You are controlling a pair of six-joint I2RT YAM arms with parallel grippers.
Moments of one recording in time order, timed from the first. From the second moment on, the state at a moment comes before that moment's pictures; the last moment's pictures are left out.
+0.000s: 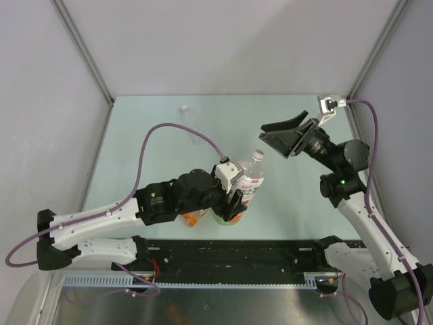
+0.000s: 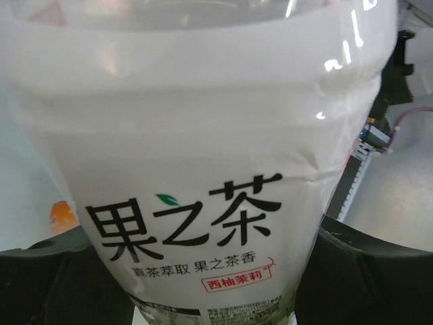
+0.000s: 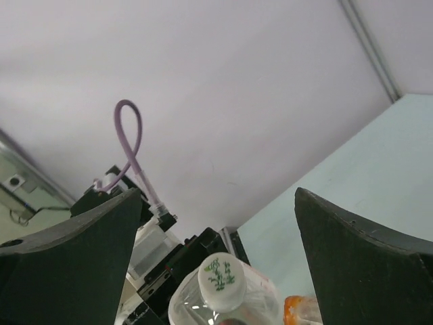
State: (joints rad) left arm -1.24 1.09 1.06 -0.42 -0.09 -0.25; right arm 0.32 0.94 0.86 0.62 -0.73 1.05
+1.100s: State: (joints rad) left arm -1.24 1.36 1.29 -0.72 -0.64 -0.25; right arm 0.64 1.11 1.21 -0.35 0.01 0.82
